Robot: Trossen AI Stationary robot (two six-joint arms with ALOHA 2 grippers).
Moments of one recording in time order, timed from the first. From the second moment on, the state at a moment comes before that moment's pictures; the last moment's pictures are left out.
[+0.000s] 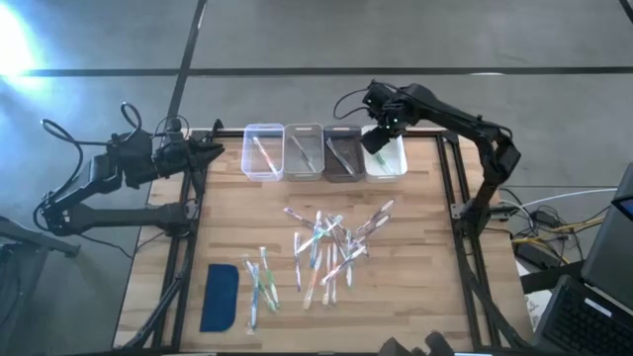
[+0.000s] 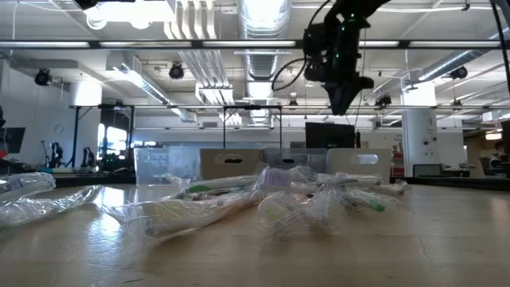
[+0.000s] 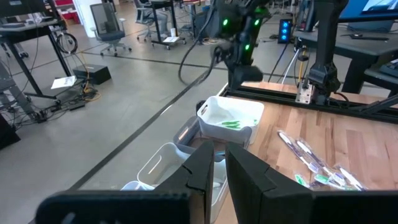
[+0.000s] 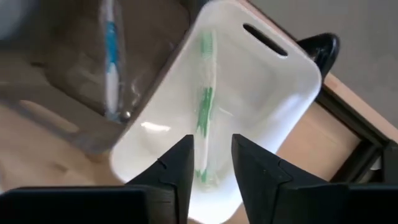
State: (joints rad) left arm 0.25 0.62 1.03 -0.67 -0.25 0.03; right arm -0.65 1.74 1.65 -1.24 0.13 0.28
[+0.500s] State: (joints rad) left arm 0.25 0.62 1.03 -0.67 -0.25 0.03; right arm -0.48 1.42 1.64 -1.24 0.13 0.38
